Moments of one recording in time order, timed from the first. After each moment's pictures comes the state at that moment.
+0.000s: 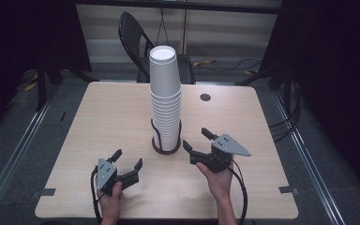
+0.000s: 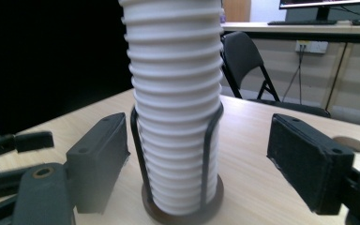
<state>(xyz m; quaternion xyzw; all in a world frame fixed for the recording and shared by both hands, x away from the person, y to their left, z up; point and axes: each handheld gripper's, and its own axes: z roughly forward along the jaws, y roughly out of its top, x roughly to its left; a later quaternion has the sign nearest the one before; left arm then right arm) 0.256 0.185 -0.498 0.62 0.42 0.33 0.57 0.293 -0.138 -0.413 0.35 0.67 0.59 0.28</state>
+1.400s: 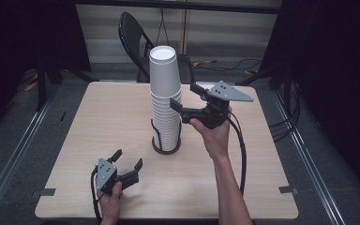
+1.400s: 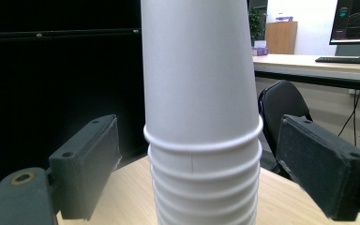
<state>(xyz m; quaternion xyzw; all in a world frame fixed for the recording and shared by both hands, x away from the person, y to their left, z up) 0.256 0.185 -0.498 0.62 0.42 0.33 0.57 0.348 -0.113 -0.292 0.28 0.67 0.65 0.22</state>
